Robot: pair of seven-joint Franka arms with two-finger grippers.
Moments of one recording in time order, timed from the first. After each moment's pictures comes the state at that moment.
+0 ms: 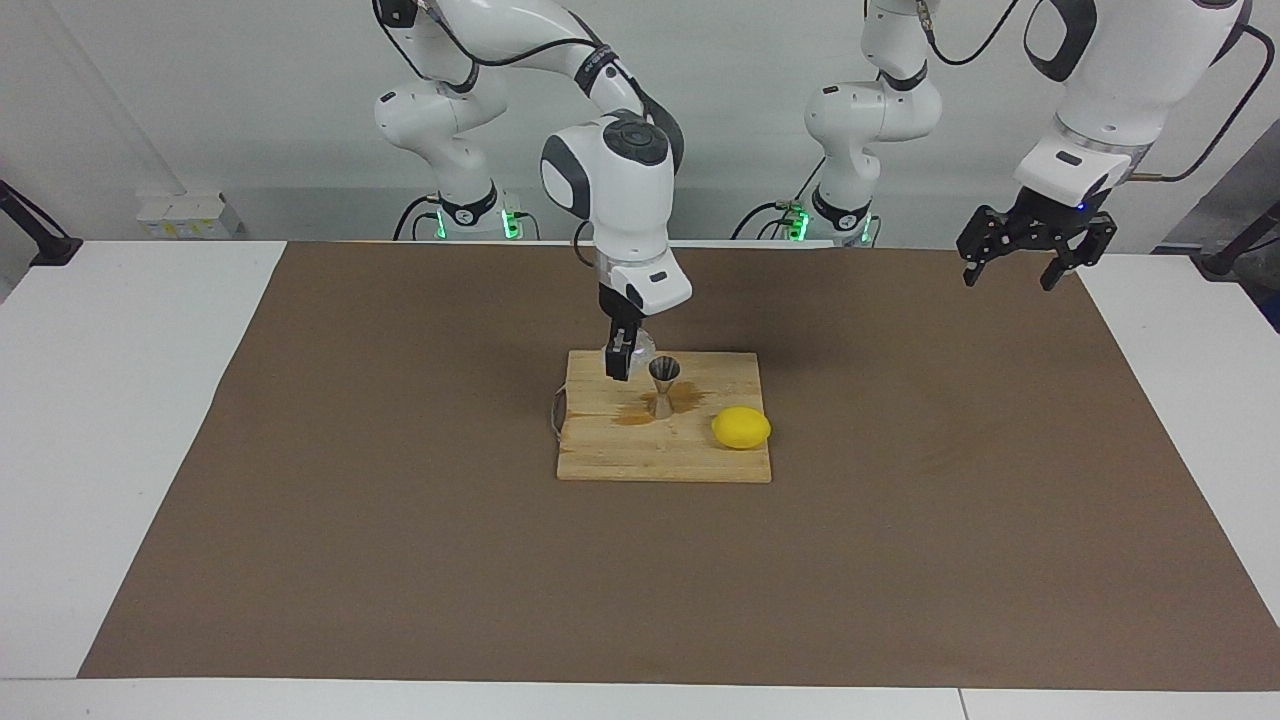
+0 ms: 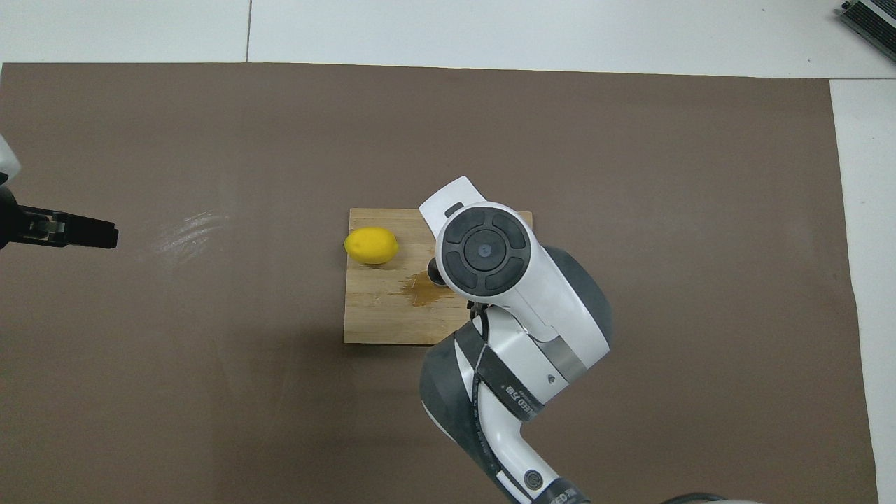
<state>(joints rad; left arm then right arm) 0.00 -0.10 -0.07 -1.72 0.01 1.69 0.09 0.61 0.27 -0.01 -1.69 -0.18 1.98 -0.71</state>
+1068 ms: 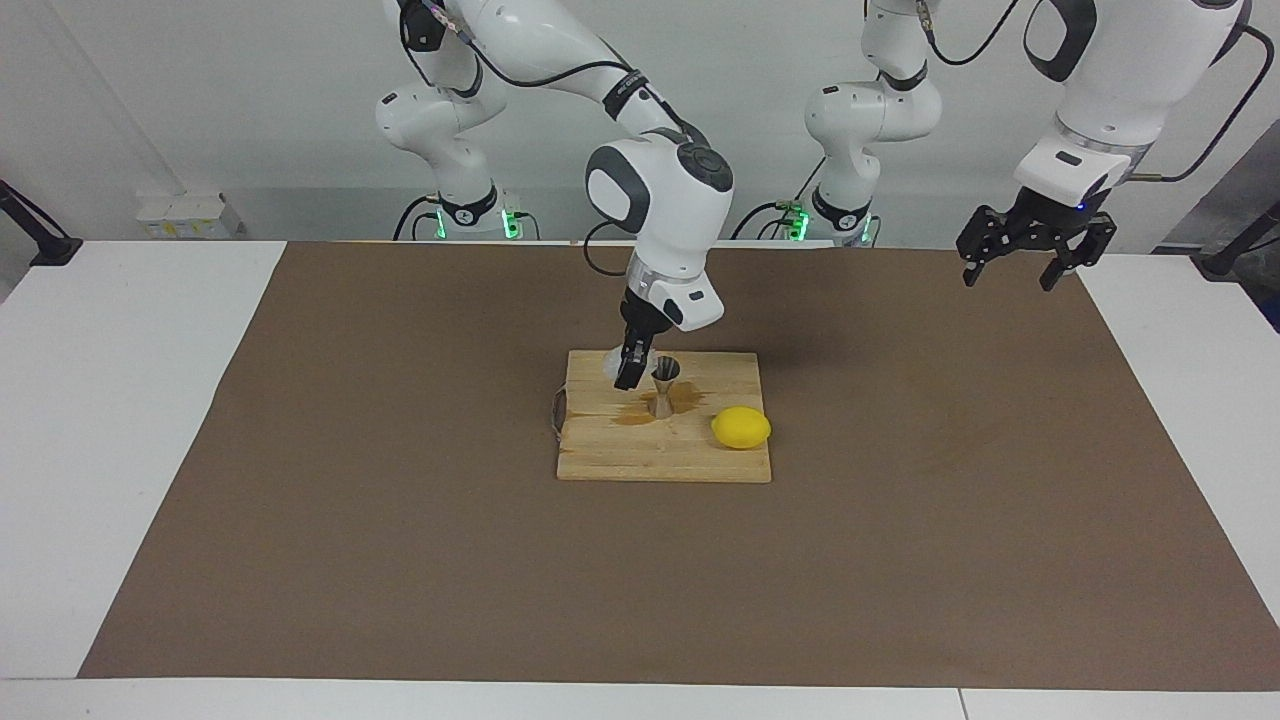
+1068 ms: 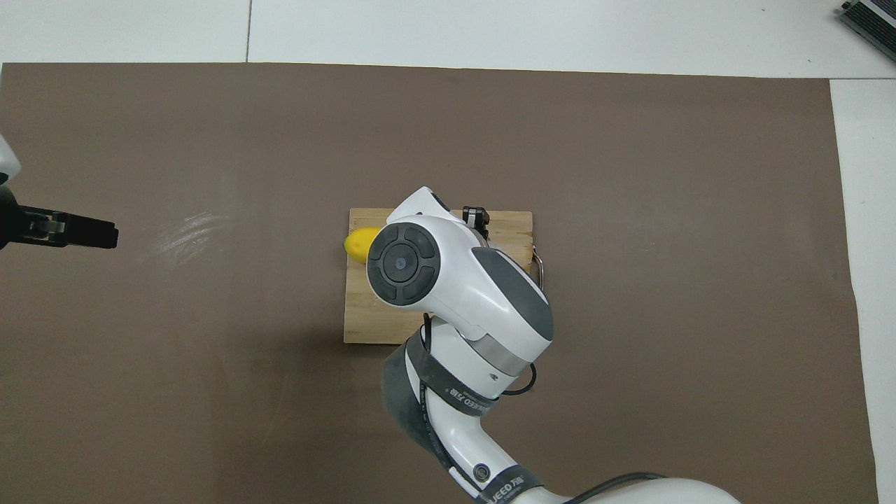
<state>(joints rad) 0.00 -0.10 -0.07 -1.72 0.01 1.69 0.09 0.67 0.36 -0.01 -1.61 -0.34 1.90 -0.66</state>
